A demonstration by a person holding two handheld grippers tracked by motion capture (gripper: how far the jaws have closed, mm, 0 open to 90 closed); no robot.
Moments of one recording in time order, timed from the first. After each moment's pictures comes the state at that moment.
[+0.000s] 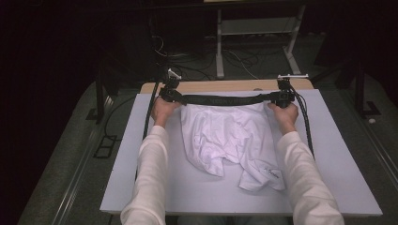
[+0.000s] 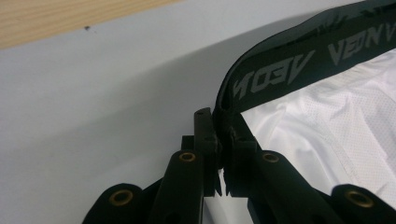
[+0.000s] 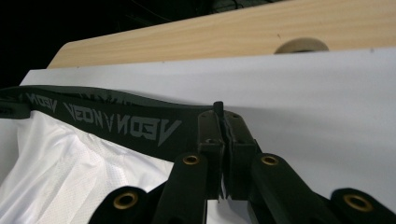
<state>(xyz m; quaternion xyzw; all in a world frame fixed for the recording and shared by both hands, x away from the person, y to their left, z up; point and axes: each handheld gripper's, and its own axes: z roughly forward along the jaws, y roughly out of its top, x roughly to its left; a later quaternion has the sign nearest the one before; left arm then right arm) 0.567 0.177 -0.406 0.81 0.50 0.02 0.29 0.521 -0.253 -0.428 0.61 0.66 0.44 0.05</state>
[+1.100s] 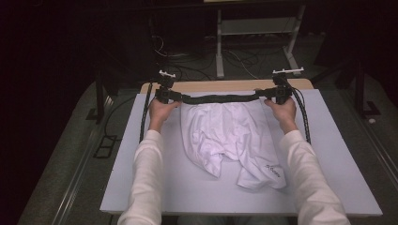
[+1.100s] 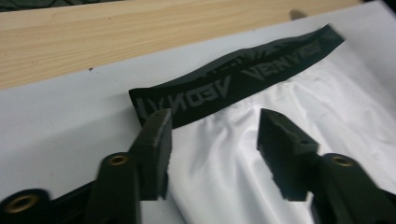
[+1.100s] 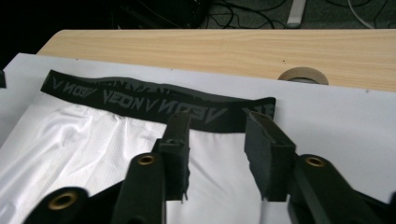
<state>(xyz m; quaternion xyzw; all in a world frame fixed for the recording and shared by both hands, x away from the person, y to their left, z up) 0.542 0.190 -0.400 0.78 0.48 0.05 0.40 0.517 -0.238 -0.407 0.58 0.69 0.42 0.10</state>
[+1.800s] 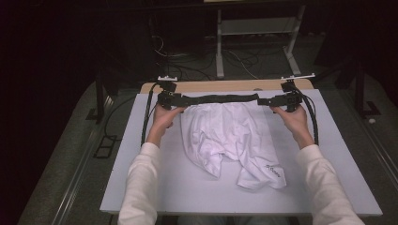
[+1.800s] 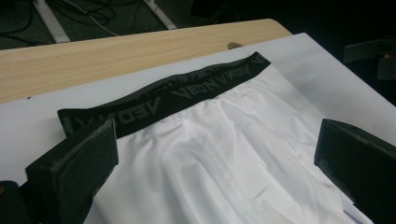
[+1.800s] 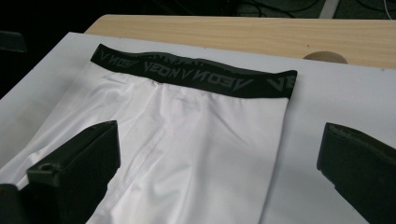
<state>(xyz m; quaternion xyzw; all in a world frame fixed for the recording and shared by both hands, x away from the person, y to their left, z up) 0.491 0.170 -0.382 0.76 0.43 0.06 0.48 0.472 -0.256 -0.396 0.53 0.72 0.44 0.07</state>
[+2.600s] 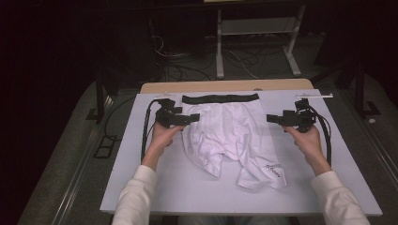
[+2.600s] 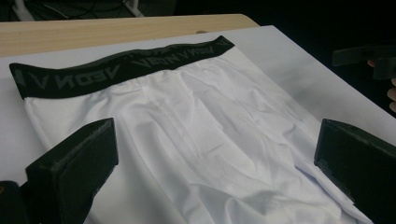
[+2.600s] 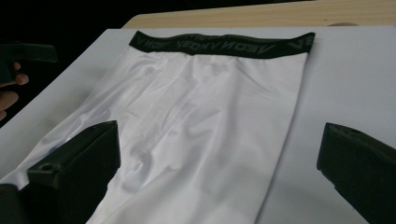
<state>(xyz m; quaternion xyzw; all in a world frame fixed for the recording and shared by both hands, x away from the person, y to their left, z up) 0.426 0.174 -0.393 0.76 0.41 0.05 0.50 0.402 -0.273 -0.406 0.51 0.71 0.49 0.06</state>
